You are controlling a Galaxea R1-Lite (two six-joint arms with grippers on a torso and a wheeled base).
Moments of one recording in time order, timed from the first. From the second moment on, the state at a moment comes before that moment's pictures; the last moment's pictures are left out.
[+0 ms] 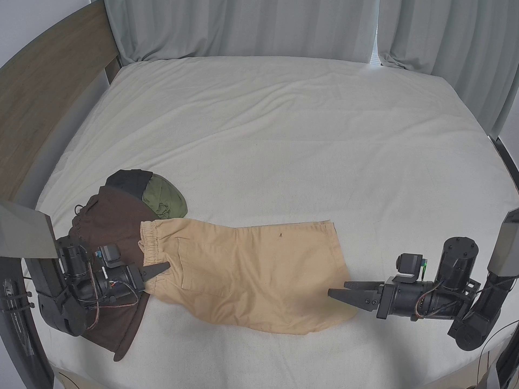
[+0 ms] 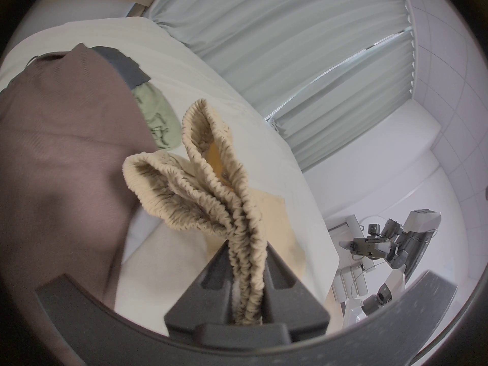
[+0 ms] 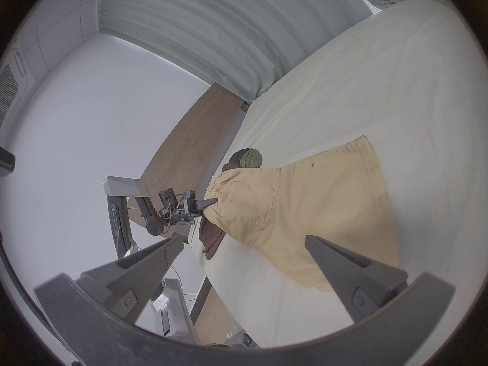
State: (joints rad) left arm 0.00 2.21 -0.31 -1.55 -0.76 -0.47; right arm 0.44 1.98 -0.17 -1.54 0.57 0.54
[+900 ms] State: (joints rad) left arm -0.31 2.16 -0.45 -1.55 -0.61 -0.58; right arm 0.43 1.98 -0.17 -1.54 0.57 0.54
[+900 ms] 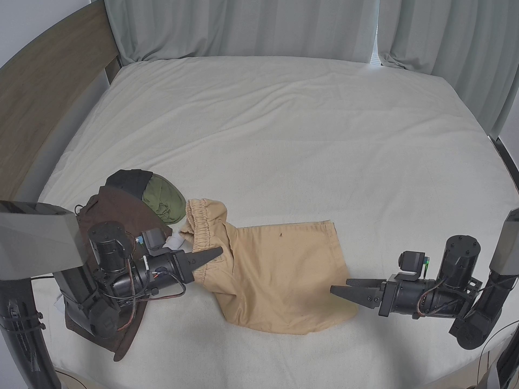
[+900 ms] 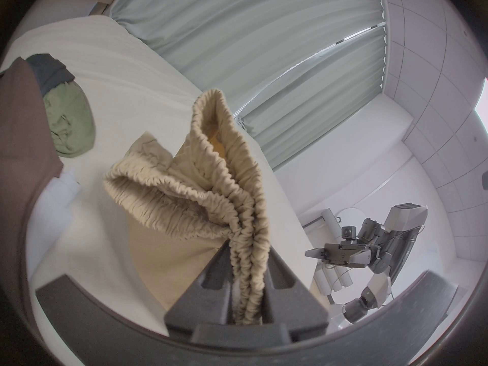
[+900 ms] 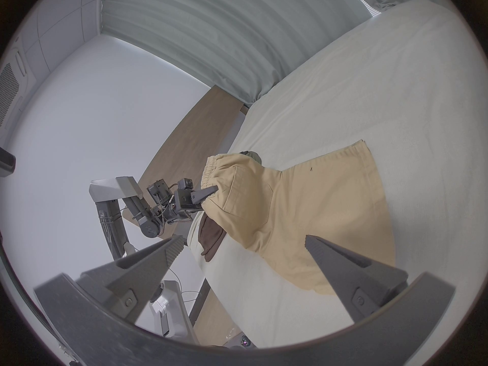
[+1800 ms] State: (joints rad) left arm -0.49 2.24 -0.61 -1.55 -0.58 -0.70; right arm 0.38 1.94 -0.20 -1.54 0.57 0.55
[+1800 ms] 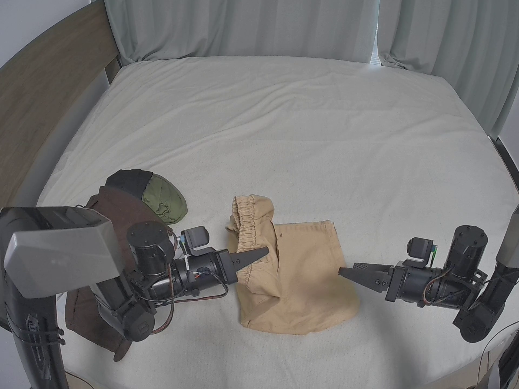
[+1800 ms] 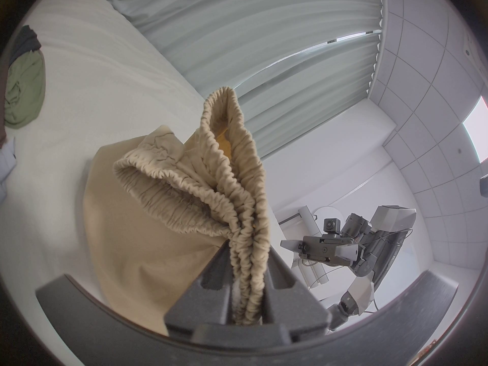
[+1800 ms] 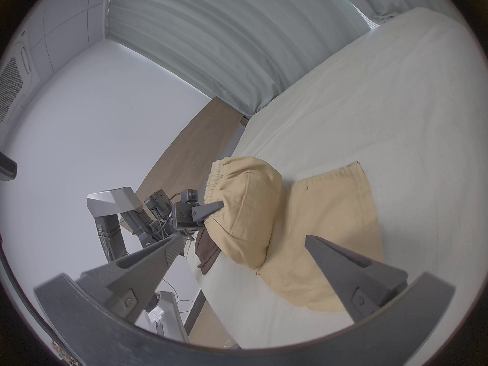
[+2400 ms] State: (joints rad) left arm -0.57 2.38 -0.75 -1.55 -0.56 -0.76; right arm 0.35 1.93 -0.23 -1.54 0.57 0.55
